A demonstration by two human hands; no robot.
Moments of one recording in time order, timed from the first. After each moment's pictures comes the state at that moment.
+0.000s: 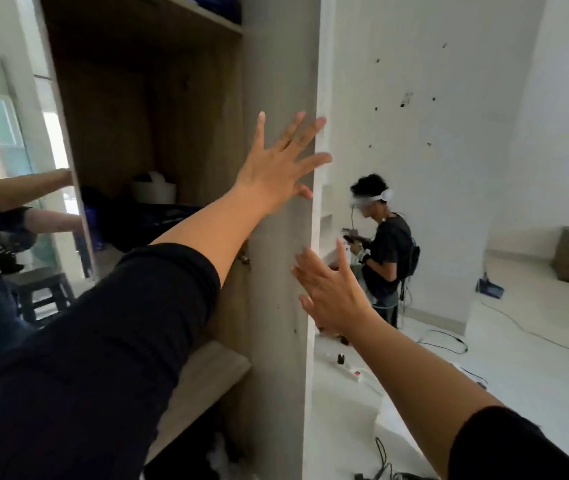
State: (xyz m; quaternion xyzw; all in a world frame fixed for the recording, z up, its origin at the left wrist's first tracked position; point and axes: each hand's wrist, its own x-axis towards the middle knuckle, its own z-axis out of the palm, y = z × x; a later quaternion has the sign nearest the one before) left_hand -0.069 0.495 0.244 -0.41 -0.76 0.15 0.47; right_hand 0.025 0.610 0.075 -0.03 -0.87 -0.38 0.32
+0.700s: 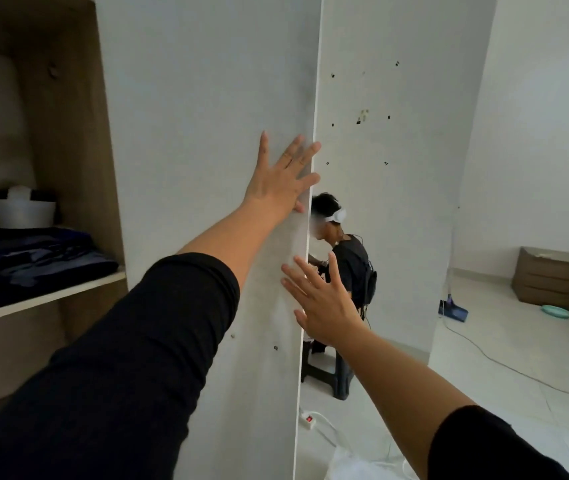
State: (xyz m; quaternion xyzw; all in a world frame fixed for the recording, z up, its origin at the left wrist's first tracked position) left_hand -0.126 0.810 0.248 -0.37 -0.79 0.18 0.46; right_hand -0.033 0.901 0.079 -0.06 -0.90 -0.38 0.22
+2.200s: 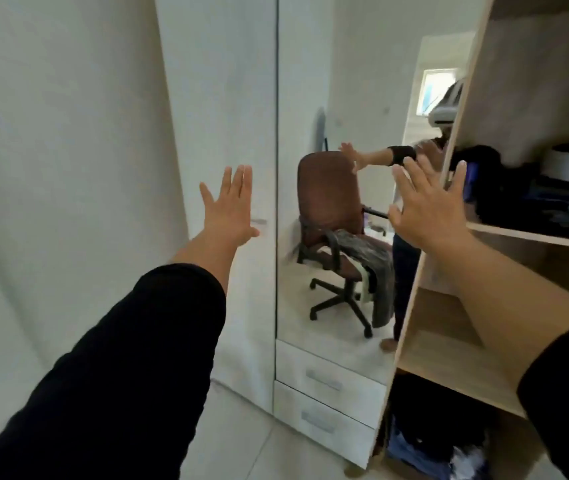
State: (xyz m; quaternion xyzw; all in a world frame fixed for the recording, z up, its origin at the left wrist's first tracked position) left_hand 0.203 0.225 0.123 0.40 -0.89 0.11 0.17; right_hand -0.002 0.441 0.142 0.39 -0.86 0.00 0.34
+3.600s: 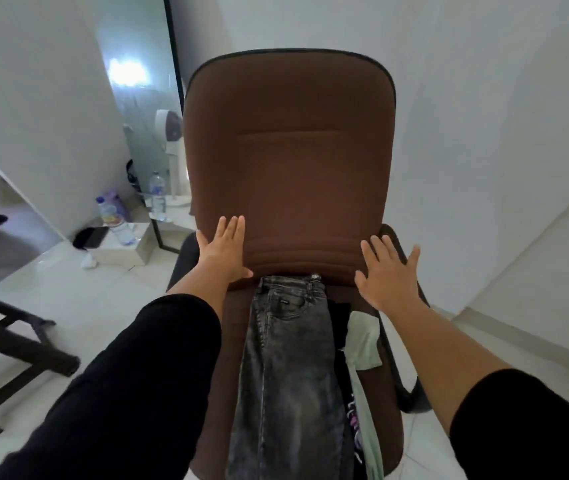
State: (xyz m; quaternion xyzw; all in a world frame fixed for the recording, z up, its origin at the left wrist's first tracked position) left_hand 0.798 0.477 -0.118 0.94 -0.30 -0.13 -0.08; right_hand 0.605 0.274 -0.144 0.95 -0.29 -0.05 0.05
